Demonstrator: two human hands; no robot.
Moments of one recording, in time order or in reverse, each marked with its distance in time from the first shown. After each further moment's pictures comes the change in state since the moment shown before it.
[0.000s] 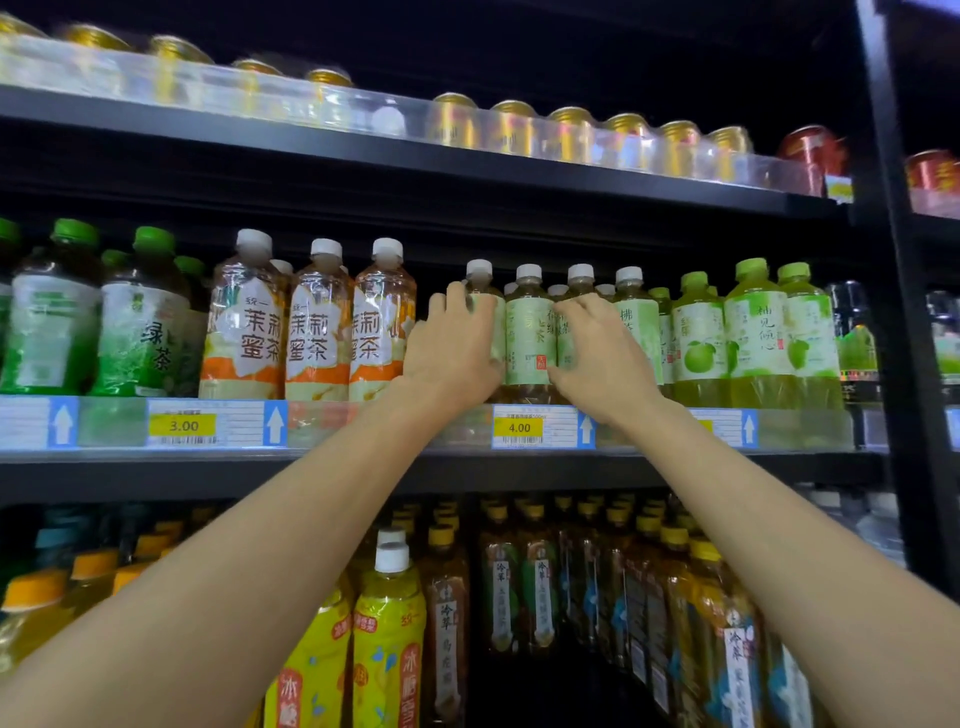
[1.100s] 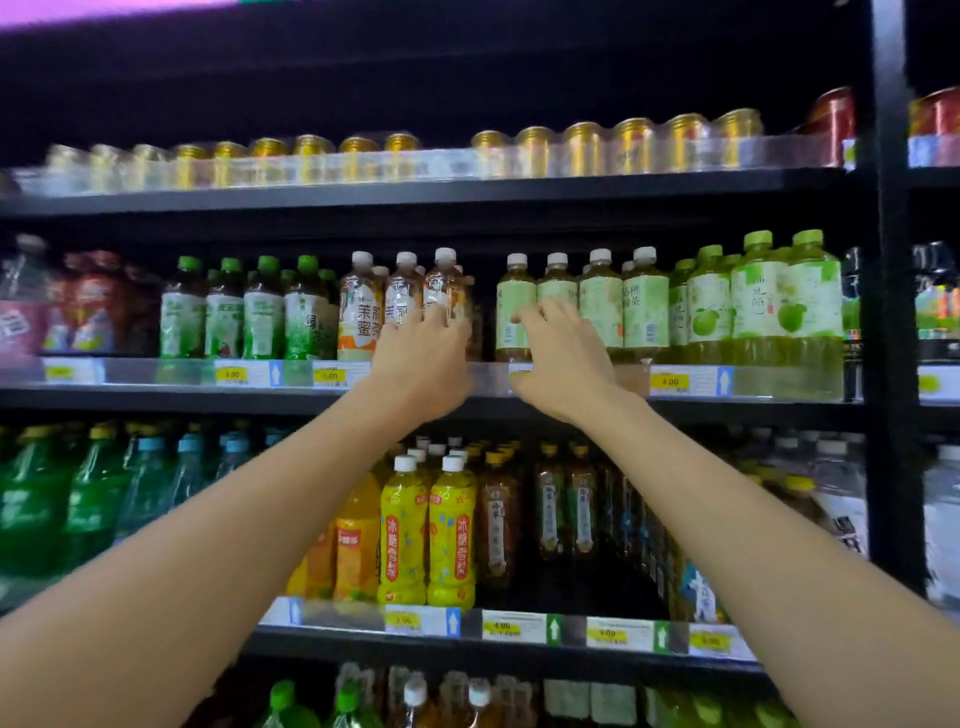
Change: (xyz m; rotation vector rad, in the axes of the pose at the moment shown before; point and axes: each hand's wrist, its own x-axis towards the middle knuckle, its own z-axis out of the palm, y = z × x) left_hand -0.113 0.054 -0.133 0.448 -0.258 -0.138; right_hand -0.072 -0.067 -0.100 0.136 -0.222 -0.140
